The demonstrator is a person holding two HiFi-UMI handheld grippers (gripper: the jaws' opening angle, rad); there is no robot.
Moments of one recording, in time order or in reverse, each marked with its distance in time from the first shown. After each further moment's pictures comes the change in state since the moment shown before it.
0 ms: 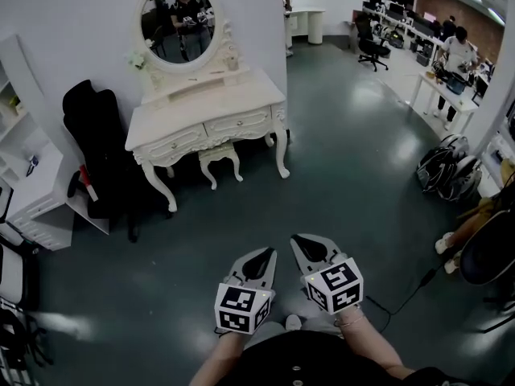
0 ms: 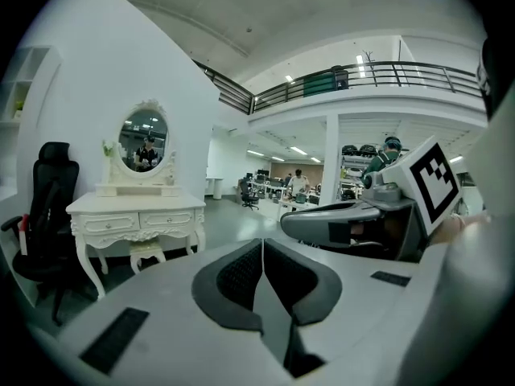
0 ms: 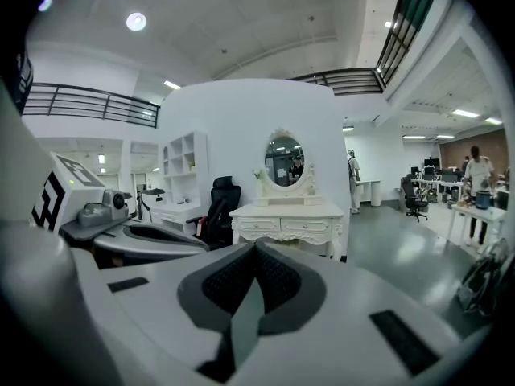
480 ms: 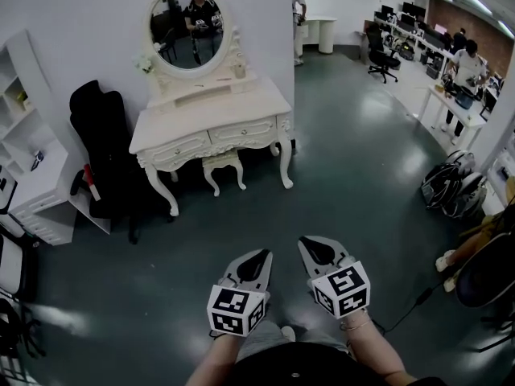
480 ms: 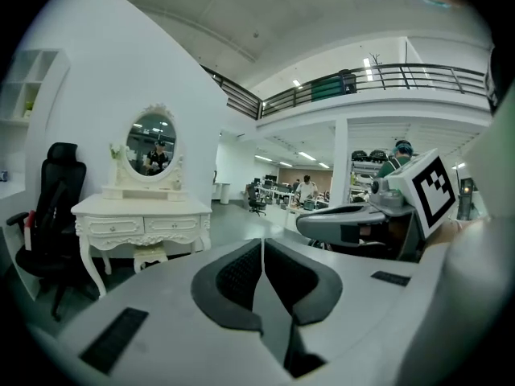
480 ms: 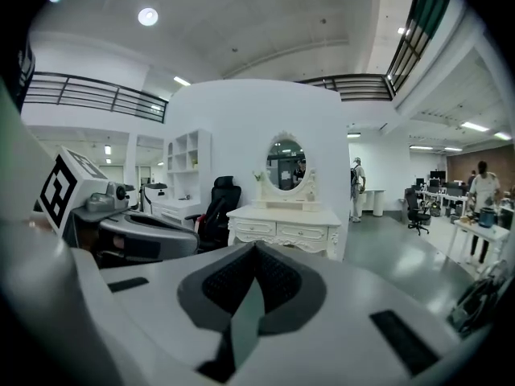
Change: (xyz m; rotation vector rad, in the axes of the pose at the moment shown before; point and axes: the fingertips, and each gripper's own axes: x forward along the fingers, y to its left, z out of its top) left arm 0.023 0.007 0.024 -0.031 -0.043 0.048; right arm -0.003 -0.044 0.017 -0.068 -0.007 0.008
